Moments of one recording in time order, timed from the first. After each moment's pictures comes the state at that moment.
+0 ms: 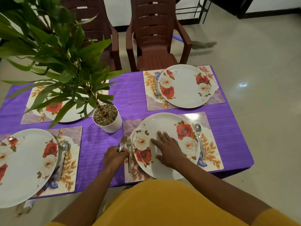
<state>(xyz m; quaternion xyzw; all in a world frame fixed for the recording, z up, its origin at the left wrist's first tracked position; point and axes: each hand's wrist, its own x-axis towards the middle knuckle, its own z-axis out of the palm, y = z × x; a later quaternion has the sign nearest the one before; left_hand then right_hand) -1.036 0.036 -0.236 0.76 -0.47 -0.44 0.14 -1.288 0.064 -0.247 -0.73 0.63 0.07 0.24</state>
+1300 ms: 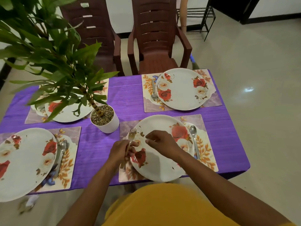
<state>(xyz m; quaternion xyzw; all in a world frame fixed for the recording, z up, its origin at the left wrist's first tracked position) -1.091 0.042 -0.166 0.68 -0.35 -0.61 0.22 -1.297 0.051 -0.170 -0.58 0.64 -0.23 0.46</state>
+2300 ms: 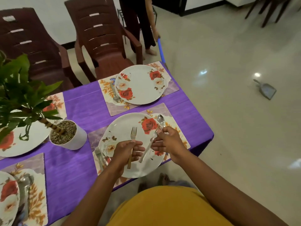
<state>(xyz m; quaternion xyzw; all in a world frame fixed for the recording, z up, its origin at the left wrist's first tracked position) -1.181 0.070 -0.156 0.58 -0.47 -0.65 0.13 -1.359 0.137 -0.137 -0.10 0.67 -0.49 0.55</state>
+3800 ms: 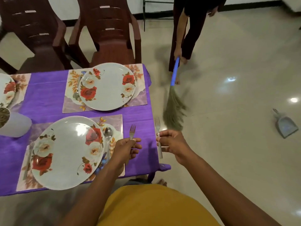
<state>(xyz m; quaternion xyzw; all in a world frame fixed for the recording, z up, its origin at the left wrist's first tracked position) -1.500 0.100 -0.180 0.64 -0.31 -0.66 0.24 -1.709 0.124 -0.166 -0.21 0.66 -0.36 0.62</state>
